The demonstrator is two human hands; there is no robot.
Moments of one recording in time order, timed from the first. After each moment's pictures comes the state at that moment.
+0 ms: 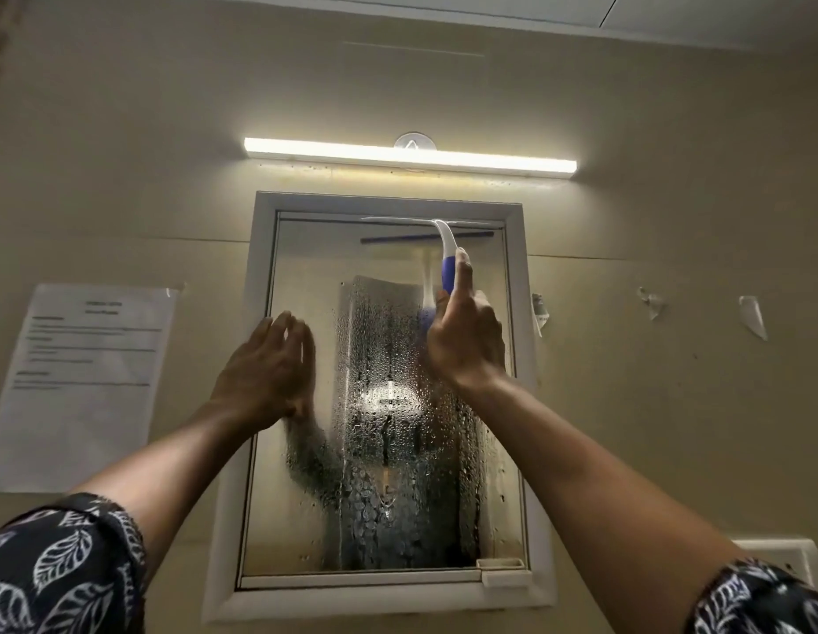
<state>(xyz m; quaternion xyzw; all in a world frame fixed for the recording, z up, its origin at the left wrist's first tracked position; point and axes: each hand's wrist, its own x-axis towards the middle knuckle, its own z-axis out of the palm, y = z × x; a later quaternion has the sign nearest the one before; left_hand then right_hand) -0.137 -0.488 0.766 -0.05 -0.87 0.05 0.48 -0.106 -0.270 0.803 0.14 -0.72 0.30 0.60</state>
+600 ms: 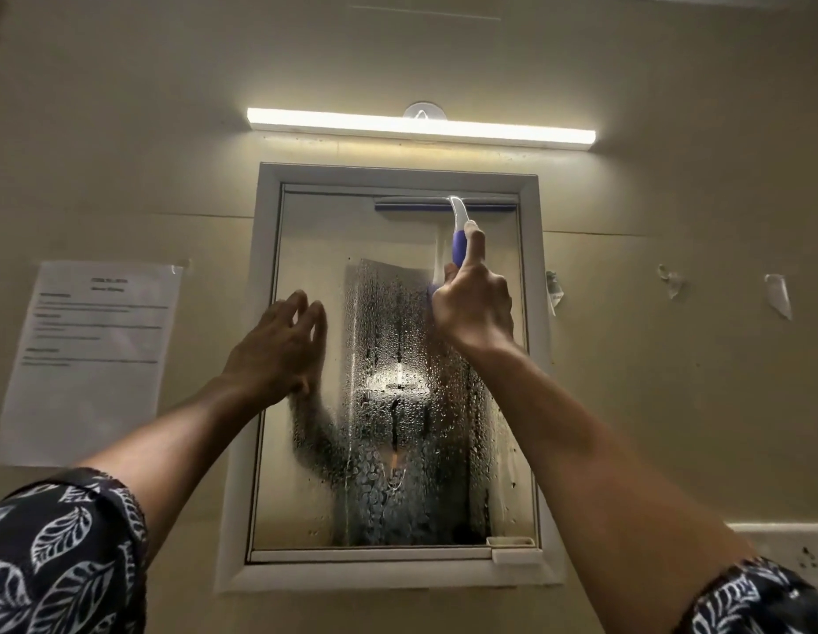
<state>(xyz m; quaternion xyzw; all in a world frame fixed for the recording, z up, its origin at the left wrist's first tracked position) -0.149 -0.491 0.765 -0.09 -0.88 0.00 0.47 -0.103 -0.273 0.809 0.14 -0.74 0.35 0.56</state>
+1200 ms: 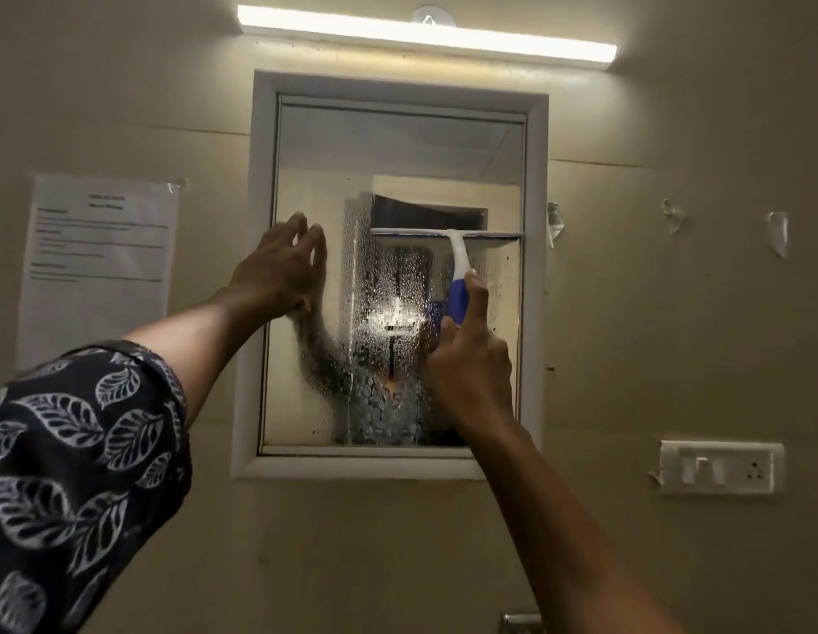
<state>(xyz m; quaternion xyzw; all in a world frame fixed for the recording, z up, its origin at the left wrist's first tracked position) -0.148 -0.491 0.763 -0.09 -0.88 -0.01 0.46 -0.079 -0.274 0.674 0.14 -0.76 0.39 0.50</state>
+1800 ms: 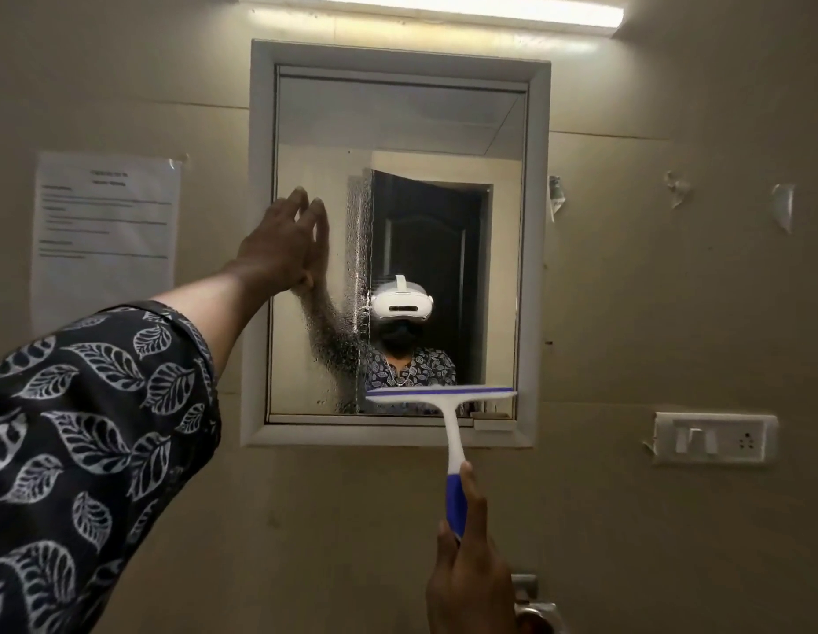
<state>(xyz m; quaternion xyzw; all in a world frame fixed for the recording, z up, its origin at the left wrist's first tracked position) -0.151 -0.489 0.764 -0.08 -0.88 -0.01 0.46 -0.034 -0.270 0.495 0.03 -0.85 0.43 0.30</state>
